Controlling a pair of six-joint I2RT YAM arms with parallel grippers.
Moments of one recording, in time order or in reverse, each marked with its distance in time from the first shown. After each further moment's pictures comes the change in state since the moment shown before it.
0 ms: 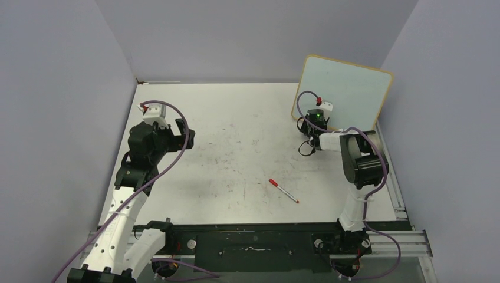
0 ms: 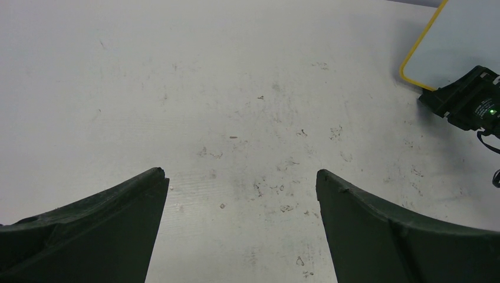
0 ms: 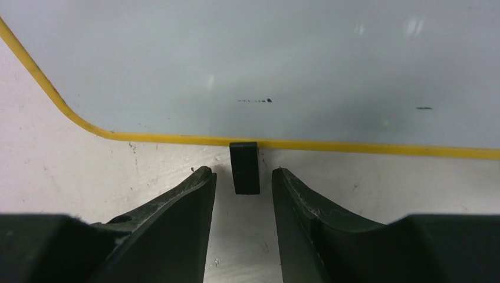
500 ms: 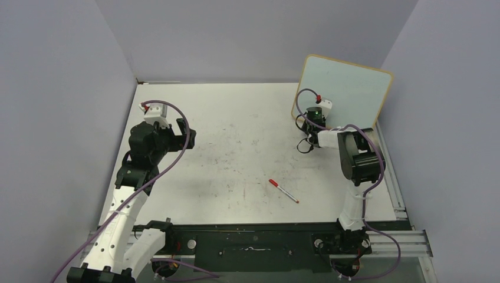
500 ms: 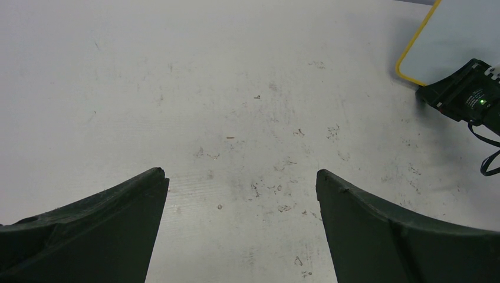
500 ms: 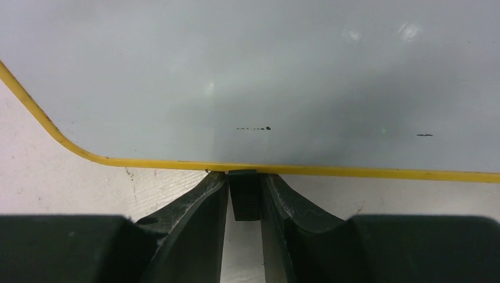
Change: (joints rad) left arm -0.009 0.006 0.000 0.008 0.008 0.000; right arm -0.004 0.064 0.076 -0.001 0.036 0.002
